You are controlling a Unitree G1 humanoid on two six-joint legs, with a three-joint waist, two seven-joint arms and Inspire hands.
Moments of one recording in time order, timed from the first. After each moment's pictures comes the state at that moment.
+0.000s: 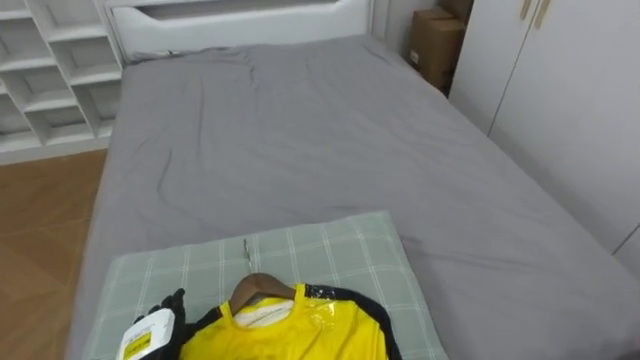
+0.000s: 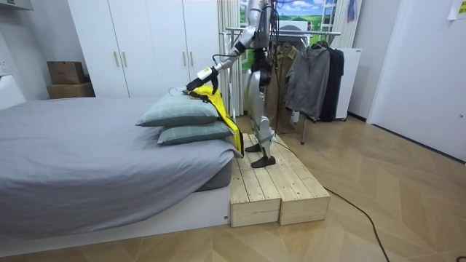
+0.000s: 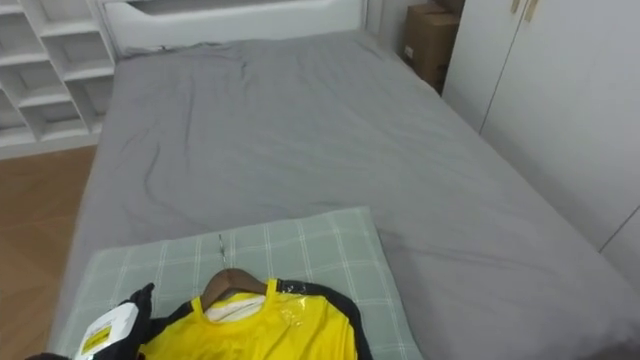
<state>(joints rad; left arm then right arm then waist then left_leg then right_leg) -0.21 0.26 -0.13 0.96 0.73 0.06 0.32 0.01 -0.24 -0.05 1.34 -0.20 0.09 -0.07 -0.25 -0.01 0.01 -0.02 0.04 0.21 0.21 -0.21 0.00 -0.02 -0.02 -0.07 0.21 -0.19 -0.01</state>
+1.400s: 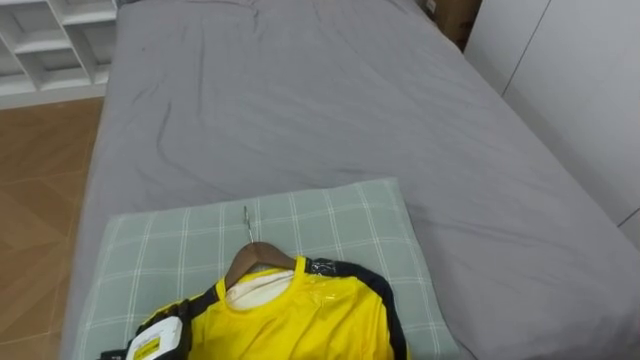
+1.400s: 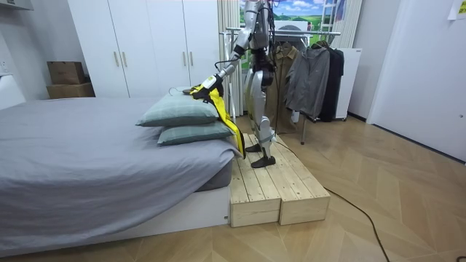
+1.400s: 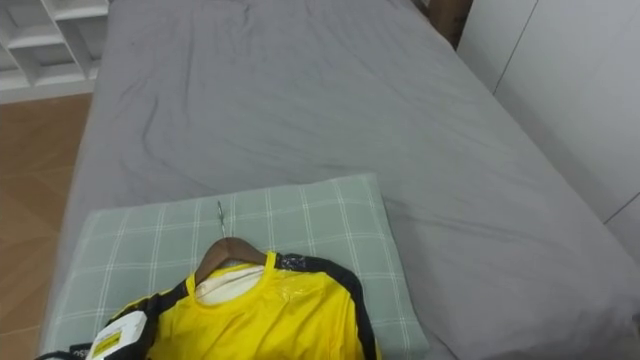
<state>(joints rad) -0.32 0.23 -0.16 1.20 0.70 0.01 0.40 -0.08 -0.23 0.02 1.37 0.00 0.01 -0.13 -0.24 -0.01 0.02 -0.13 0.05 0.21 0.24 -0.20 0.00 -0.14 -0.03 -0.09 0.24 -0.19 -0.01</state>
